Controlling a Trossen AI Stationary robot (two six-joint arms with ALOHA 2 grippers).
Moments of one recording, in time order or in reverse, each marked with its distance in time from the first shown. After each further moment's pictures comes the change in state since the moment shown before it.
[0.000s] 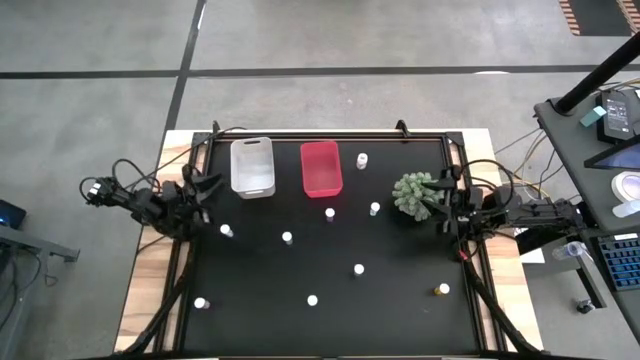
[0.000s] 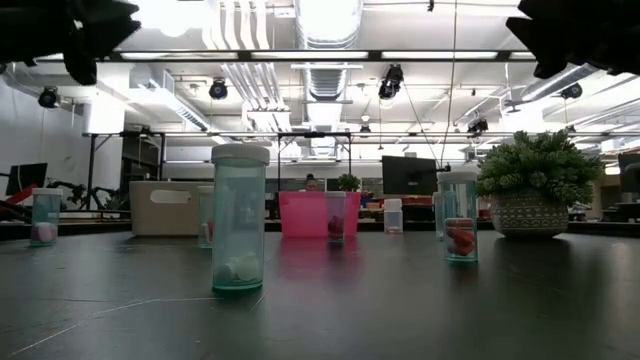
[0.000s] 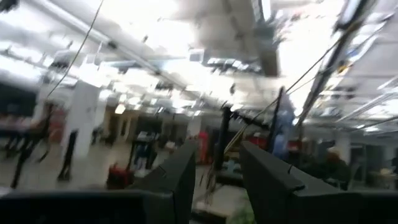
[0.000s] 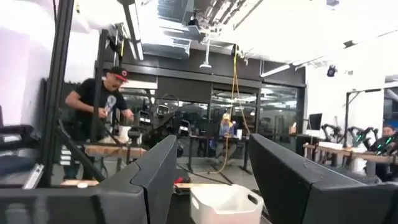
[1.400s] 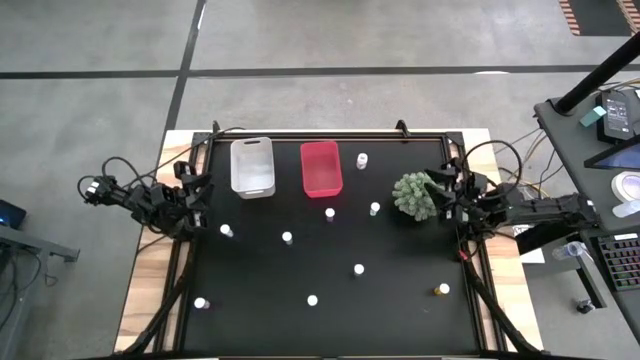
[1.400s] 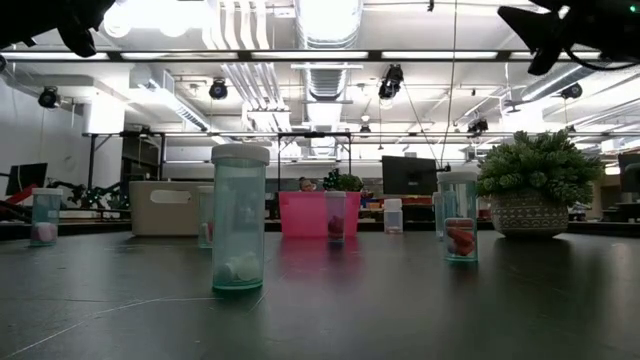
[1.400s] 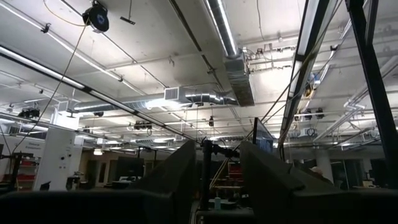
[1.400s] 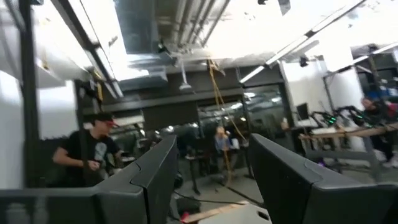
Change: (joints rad) left arm 0.000 0.039 0.030 0.121 0.159 0.133; right arm 0.000 0.252 0.072 0.273 0.143 0.192
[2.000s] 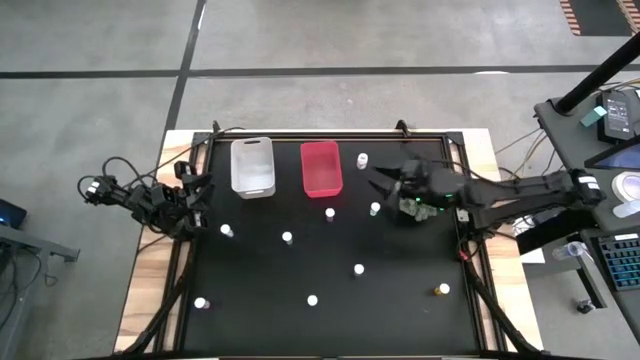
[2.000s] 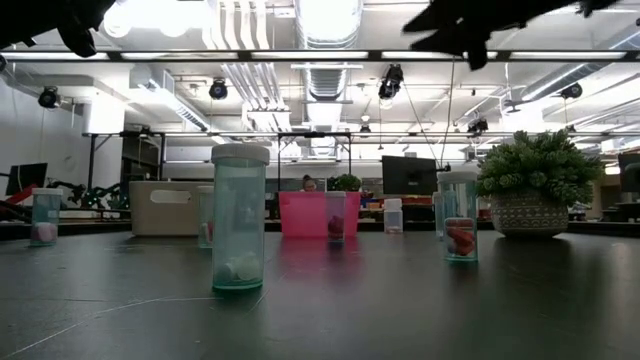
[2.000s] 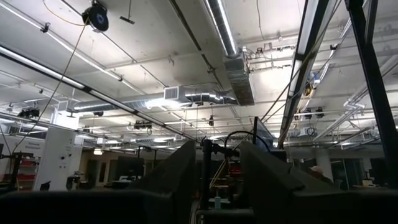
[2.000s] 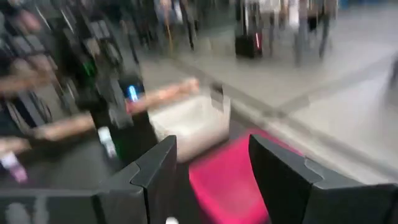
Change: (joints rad) left arm 0.000 0.000 0.000 -0.004 0.000 0.000; right arm 0.000 0.671 0.586 -0.577 0.178 0.185
